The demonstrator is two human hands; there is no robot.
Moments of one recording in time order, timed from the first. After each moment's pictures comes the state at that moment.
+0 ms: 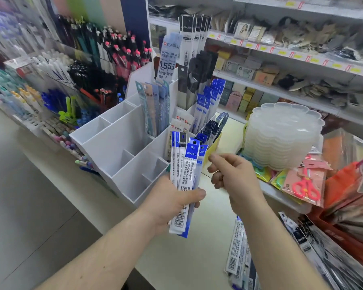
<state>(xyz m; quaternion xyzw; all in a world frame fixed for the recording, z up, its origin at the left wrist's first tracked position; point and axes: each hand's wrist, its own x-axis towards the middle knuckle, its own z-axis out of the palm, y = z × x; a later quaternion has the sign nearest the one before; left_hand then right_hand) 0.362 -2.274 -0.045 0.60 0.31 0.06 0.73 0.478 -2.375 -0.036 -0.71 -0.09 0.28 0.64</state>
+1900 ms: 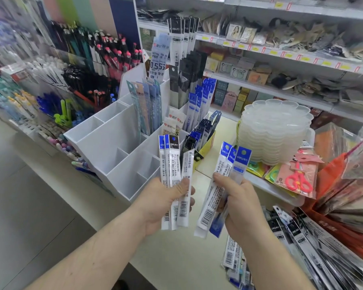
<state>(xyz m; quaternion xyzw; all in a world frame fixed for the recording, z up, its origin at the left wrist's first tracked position) 0.354 -2.275 -0.048 0.52 0.32 0.03 0.79 0.438 -2.408 -0.043 -0.59 -0.01 0.32 0.74</state>
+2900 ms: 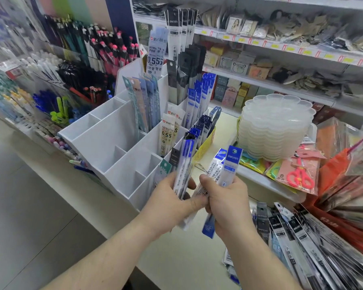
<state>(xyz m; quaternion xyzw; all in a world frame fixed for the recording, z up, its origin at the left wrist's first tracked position) 0.351 -2.288 -0.060 0.71 0.27 0.05 0.64 0.427 -2.391 -0.054 -0.67 0.02 0.25 0.70</state>
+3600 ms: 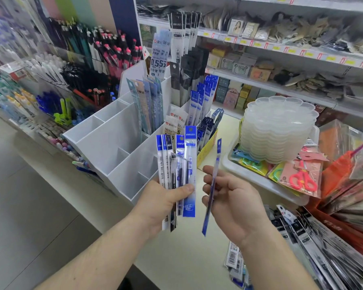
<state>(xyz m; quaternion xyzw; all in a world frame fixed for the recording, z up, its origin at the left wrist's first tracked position) 0.350 -2.274 -0.064 0.55 0.34 0.08 0.76 0.437 -2.399 -0.035 -0.47 0.09 0.42 0.77</state>
